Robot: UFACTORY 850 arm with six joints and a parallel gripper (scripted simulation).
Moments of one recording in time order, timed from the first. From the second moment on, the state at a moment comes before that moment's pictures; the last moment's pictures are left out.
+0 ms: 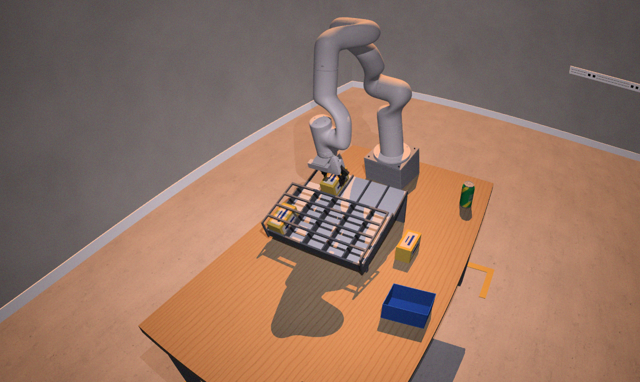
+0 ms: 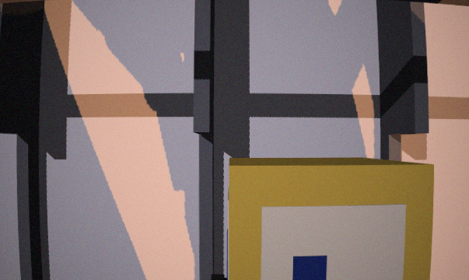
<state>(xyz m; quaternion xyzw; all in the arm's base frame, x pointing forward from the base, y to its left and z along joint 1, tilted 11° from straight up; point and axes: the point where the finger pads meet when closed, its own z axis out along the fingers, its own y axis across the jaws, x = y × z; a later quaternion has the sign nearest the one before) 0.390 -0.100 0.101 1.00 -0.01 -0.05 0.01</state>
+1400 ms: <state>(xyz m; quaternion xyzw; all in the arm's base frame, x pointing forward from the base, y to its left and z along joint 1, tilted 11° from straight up) 0.388 -0.100 0.171 1.00 -0.01 0.03 0.02</state>
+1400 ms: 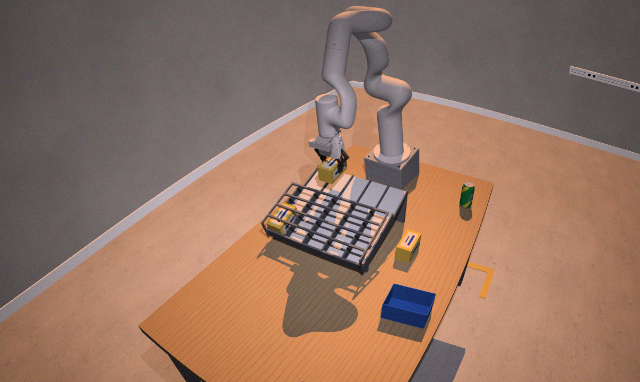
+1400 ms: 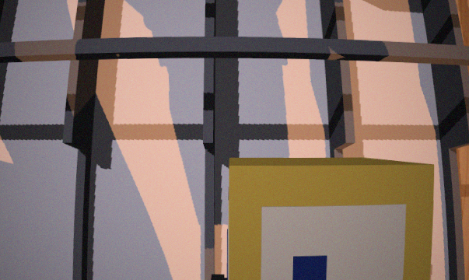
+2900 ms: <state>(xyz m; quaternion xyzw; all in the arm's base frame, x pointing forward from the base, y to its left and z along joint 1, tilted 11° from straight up) 0.393 -0.011 0.218 1.00 -0.01 0.09 0.01</state>
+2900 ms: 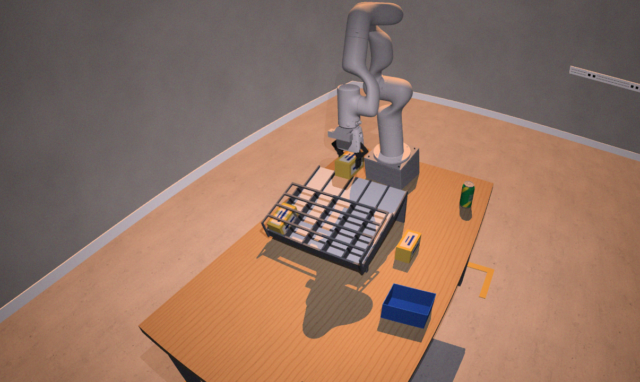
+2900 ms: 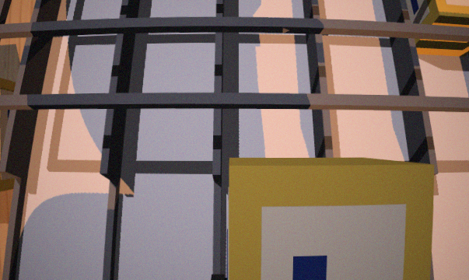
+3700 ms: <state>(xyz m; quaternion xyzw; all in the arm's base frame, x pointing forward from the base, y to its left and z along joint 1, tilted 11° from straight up) 0.401 -0.013 0.179 1.00 -0.01 0.05 0.01</state>
